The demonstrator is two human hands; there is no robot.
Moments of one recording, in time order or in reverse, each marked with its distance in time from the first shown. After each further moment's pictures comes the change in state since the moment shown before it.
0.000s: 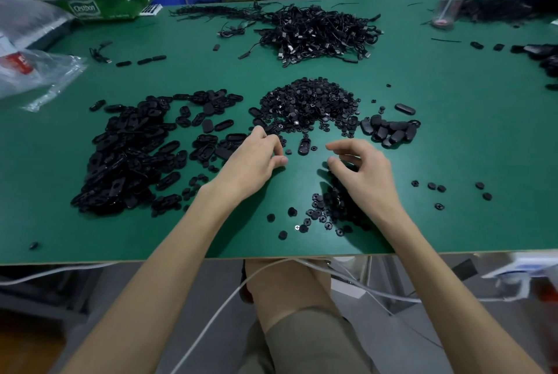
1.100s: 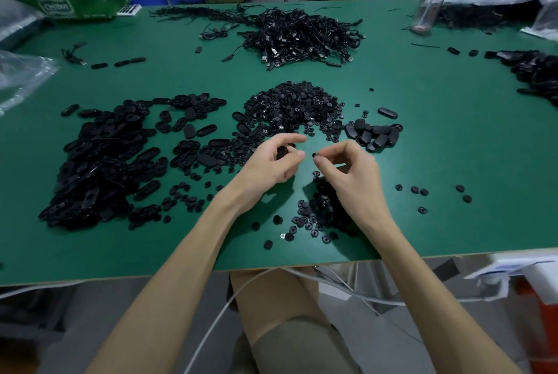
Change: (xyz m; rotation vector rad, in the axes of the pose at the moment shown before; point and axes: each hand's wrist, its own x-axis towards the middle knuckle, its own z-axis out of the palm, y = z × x) left_hand 0.015 0.025 0.032 -1.013 -0.112 0.022; right_hand 0.001 0.001 -0.001 0.078 0.097 -0.018
